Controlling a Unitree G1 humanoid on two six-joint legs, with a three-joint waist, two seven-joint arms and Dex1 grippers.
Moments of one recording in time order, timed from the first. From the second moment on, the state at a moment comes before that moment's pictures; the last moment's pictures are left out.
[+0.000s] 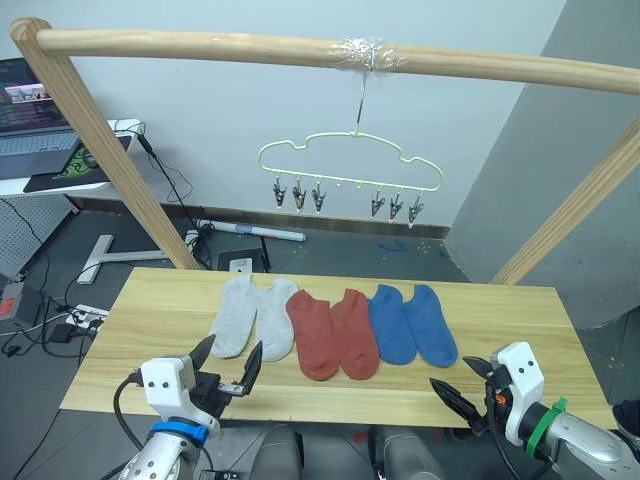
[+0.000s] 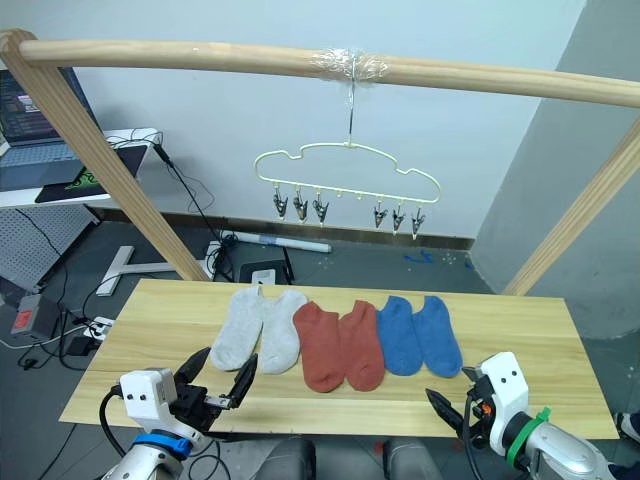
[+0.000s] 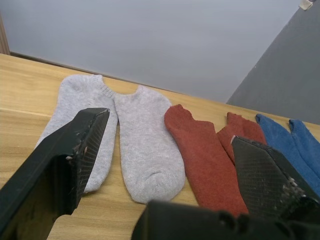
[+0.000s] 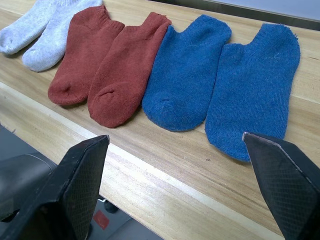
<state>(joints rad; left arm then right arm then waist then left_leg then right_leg) 0.56 0.20 0.12 -0.49 -0.25 0.10 -0.34 0.51 -0.53 -0.12 -0.65 0.45 0.61 0.50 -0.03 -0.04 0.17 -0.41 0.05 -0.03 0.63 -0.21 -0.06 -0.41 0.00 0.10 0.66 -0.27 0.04</state>
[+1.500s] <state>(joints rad) -0.01 0.41 0.23 -0.59 -0.49 0.73 -0.22 -0.19 -0.73 -0.12 -0.65 0.78 0.96 0.61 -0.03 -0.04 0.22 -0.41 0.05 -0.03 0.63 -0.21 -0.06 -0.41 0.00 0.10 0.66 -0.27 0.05</state>
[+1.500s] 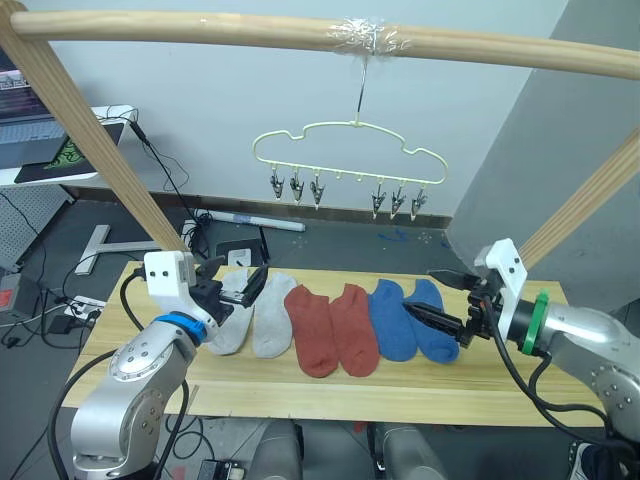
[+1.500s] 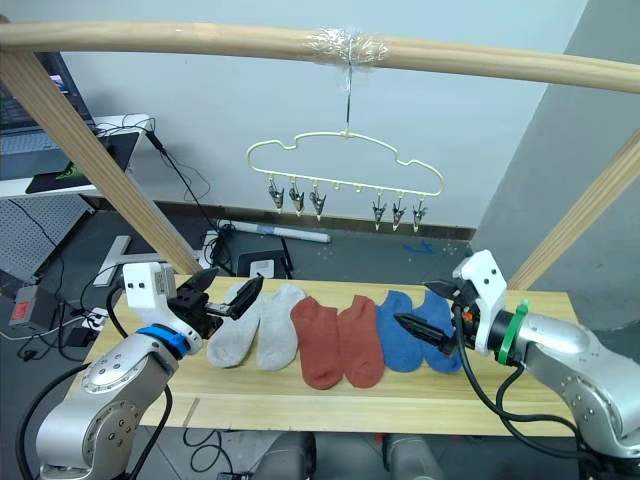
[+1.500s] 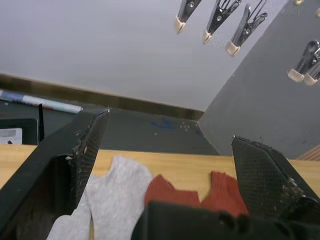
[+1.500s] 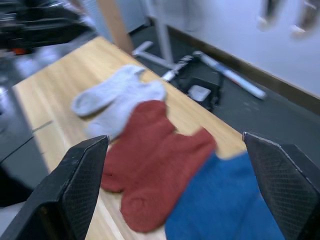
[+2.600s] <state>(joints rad) -0.32 0.32 0.11 -0.33 -0.27 0.53 -0.17 -0.49 -0.73 -0.10 -0.60 0.92 0.99 0.63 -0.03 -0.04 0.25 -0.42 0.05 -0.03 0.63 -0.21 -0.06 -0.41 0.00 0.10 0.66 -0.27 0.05</state>
